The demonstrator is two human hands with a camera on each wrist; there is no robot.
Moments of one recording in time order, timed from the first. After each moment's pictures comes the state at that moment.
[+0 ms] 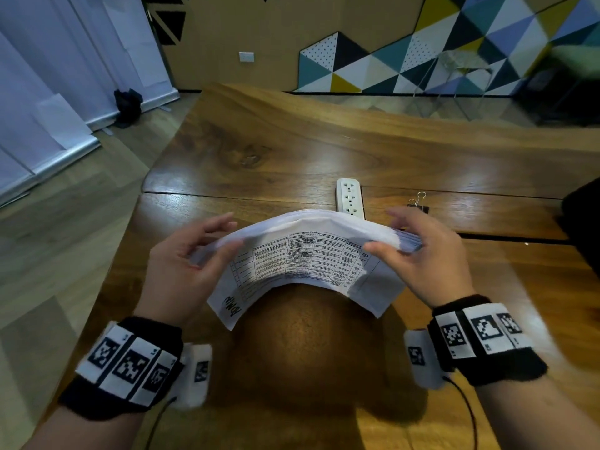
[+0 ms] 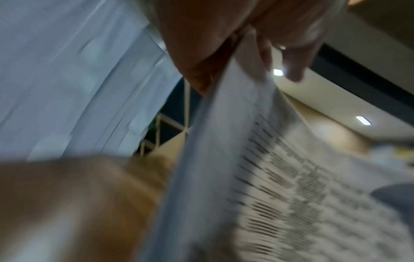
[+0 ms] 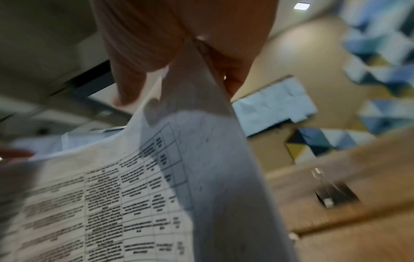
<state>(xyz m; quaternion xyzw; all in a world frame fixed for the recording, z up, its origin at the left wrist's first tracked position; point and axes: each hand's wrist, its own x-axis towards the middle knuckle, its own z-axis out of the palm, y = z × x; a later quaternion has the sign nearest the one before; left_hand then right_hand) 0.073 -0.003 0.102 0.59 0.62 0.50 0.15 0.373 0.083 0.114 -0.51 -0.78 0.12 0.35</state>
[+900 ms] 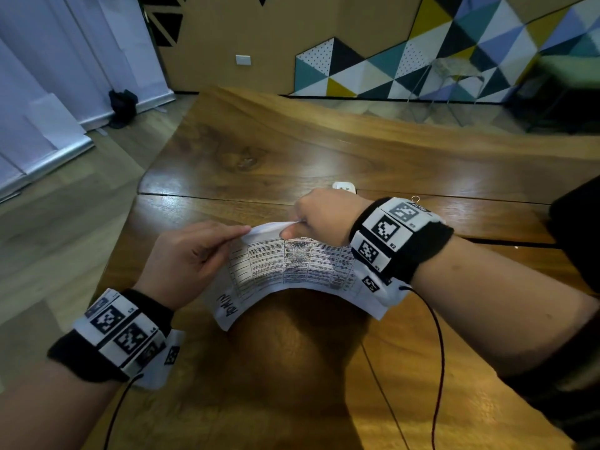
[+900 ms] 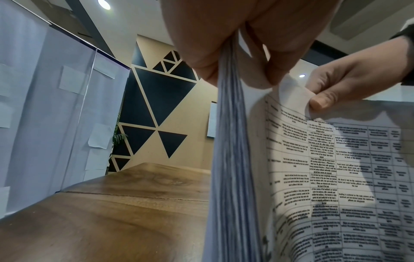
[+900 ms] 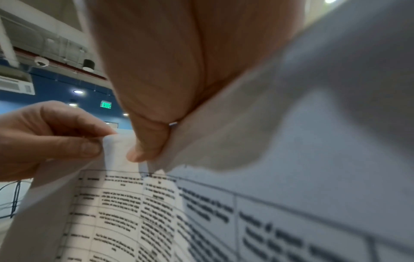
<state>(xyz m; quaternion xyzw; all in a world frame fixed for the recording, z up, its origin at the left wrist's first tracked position) 0.049 0.017 0.096 0.75 0.54 0.39 0.06 0.255 0.135 0.167 -0.34 -0.92 0.09 -0.14</state>
